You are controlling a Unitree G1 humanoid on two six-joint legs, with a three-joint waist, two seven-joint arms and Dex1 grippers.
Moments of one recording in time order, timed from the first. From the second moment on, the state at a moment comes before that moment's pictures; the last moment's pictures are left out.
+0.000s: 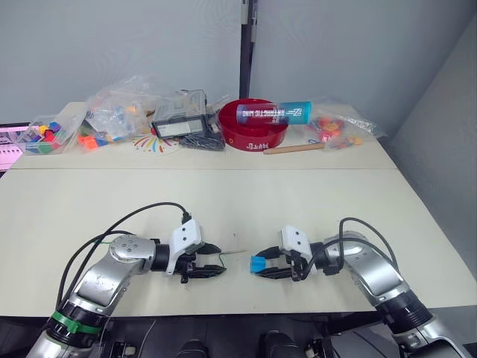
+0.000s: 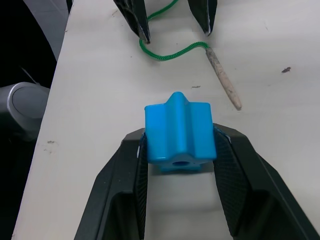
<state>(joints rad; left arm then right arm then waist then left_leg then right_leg) -0.26 0.67 -0.19 -0.22 -0.31 0.46 -1.08 -0.38 -0.60 0.33 -0.05 0.22 0.29 1.20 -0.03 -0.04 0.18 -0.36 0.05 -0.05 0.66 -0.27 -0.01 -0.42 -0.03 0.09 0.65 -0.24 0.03</state>
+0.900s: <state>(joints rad) -0.35 0.62 -0.26 -0.11 -0.20 0.40 -1.06 -0.35 -0.59 0.30 -0.10 0.23 0.36 1.13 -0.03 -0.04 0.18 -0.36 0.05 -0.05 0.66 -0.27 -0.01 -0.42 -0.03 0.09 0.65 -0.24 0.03</state>
